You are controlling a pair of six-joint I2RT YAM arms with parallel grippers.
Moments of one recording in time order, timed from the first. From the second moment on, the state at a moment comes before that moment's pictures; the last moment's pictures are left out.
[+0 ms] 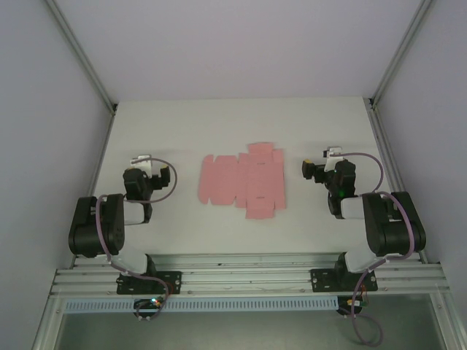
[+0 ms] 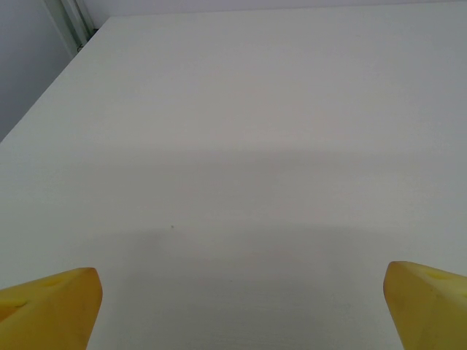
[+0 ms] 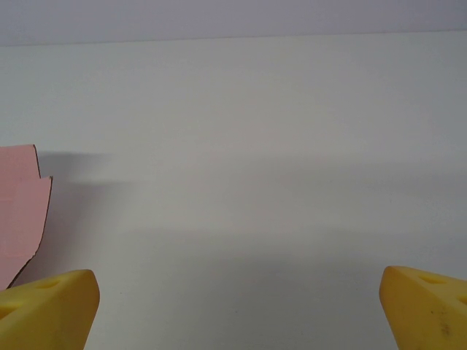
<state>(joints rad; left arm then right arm) 0.02 1.58 0.37 0.83 0.02 0.01 -0.02 1.55 0.40 0.81 -0.06 0.03</state>
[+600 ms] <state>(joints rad) 0.02 1.45 0.42 0.68 0.02 0.01 -0.02 1.46 0.40 0.71 -0.04 0.03</state>
